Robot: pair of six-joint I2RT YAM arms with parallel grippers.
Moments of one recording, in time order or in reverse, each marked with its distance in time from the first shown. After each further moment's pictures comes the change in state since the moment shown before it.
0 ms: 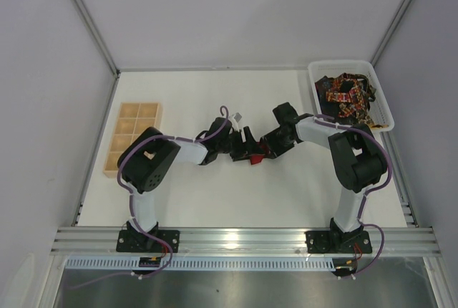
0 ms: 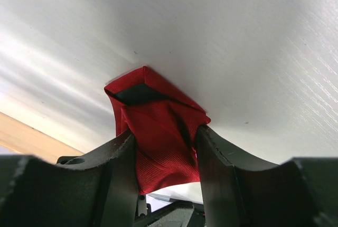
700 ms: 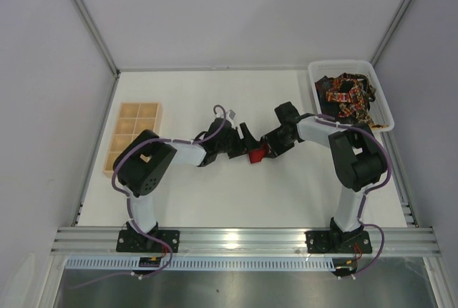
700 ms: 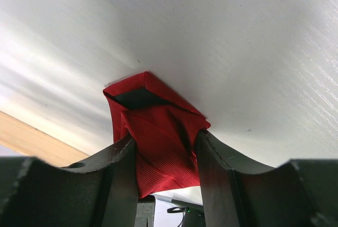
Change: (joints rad) left arm -0.008 -0.050 -0.032 -0.002 -0.197 -0.031; right arm -0.015 0.009 0.000 0.013 -0.036 -0.012
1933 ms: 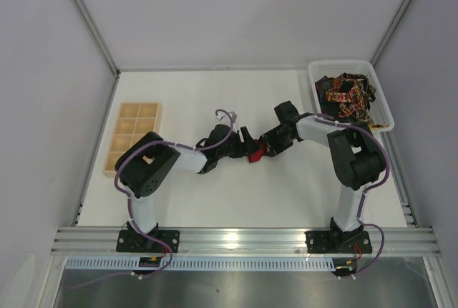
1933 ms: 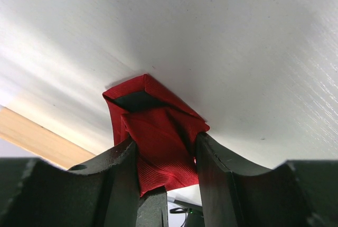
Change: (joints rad) left arm -0.048 0.003 -0.061 0.165 -0.130 0.122; right arm -0.008 0.017 0.009 0.026 -0.029 -0.006
